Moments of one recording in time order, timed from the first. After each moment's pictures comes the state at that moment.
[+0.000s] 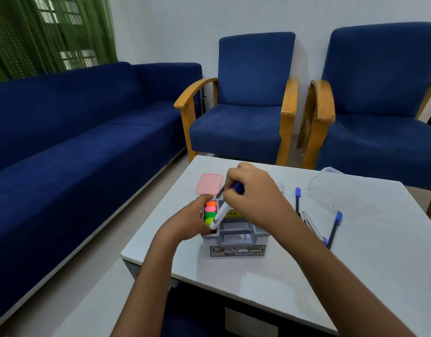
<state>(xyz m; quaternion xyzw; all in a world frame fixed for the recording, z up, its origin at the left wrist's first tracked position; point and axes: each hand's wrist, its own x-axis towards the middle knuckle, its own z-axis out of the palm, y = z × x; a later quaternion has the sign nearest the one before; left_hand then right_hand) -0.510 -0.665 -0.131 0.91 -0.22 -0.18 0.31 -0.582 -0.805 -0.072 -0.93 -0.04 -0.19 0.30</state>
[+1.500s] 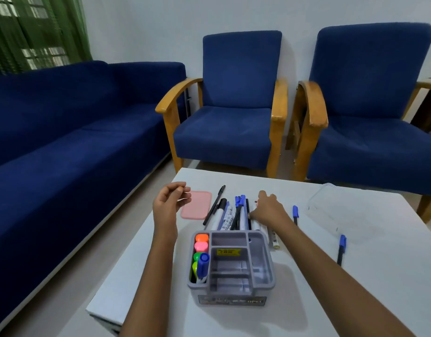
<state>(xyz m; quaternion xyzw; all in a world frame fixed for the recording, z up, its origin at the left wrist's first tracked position) -0.396 -0.703 -0.171 0.64 -0.04 0.04 0.77 -0.442 -0.915 -0.177 -0.92 0.28 0.04 0.26</state>
